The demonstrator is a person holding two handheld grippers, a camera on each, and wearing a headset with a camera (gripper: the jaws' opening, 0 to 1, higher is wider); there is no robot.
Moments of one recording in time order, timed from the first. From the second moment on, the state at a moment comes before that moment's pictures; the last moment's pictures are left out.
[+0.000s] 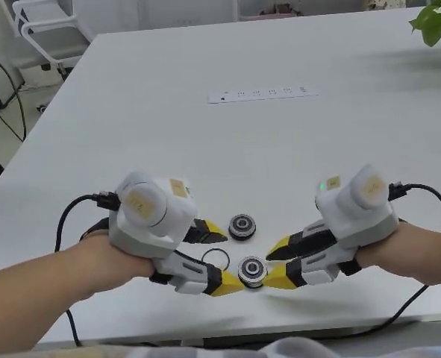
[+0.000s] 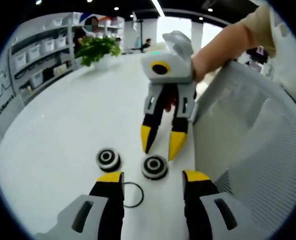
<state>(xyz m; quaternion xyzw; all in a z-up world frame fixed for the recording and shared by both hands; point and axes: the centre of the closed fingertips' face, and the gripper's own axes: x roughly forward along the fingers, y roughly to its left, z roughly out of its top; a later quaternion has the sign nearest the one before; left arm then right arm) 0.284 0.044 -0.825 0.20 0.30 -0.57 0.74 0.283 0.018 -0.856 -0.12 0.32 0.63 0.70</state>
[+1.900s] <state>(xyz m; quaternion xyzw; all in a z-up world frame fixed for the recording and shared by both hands) 0.288 0.022 -0.847 0.25 0.27 -0.57 0.74 0.287 0.015 -0.866 -0.03 0.38 0.58 0.72</state>
